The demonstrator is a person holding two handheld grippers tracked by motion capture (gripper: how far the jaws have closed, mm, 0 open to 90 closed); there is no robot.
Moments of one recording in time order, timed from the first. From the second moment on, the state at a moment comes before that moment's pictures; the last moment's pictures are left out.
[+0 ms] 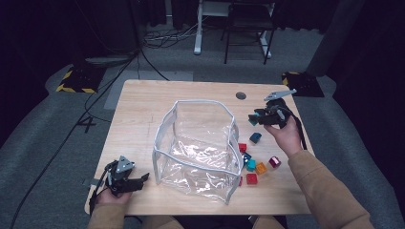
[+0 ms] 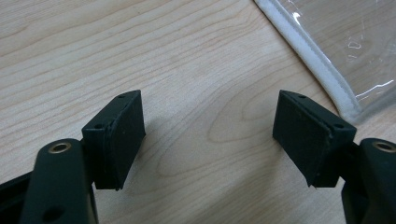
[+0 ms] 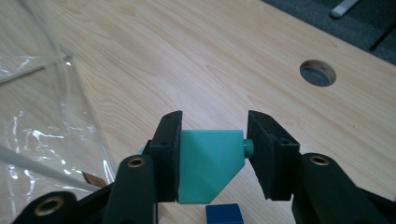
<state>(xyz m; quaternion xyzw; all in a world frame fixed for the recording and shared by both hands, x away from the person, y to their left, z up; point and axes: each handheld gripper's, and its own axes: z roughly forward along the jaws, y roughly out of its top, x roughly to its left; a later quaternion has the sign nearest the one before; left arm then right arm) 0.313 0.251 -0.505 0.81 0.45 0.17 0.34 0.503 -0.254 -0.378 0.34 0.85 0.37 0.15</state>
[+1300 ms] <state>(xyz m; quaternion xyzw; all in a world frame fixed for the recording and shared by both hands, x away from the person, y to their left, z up) 0.314 0.251 -0.505 0.81 0.45 0.17 0.34 0.451 -0.225 -0.267 0.26 0.84 0.46 0.12</state>
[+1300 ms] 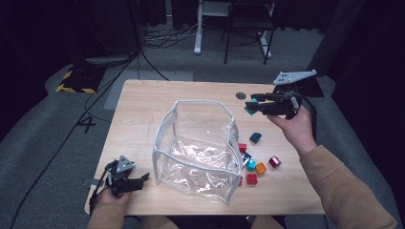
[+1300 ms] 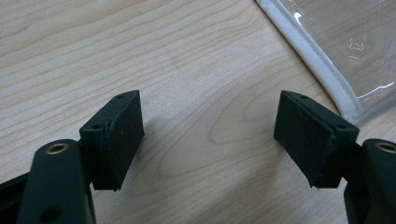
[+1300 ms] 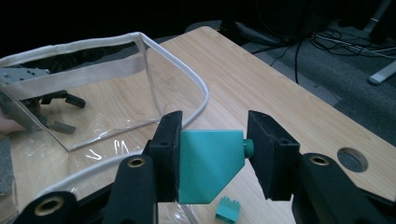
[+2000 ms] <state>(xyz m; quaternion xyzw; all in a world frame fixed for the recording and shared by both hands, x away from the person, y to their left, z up) 0.313 0.251 -0.505 0.81 0.46 0.17 0.34 0.437 -0.158 -0.241 0.19 0.85 0.48 0.10</state>
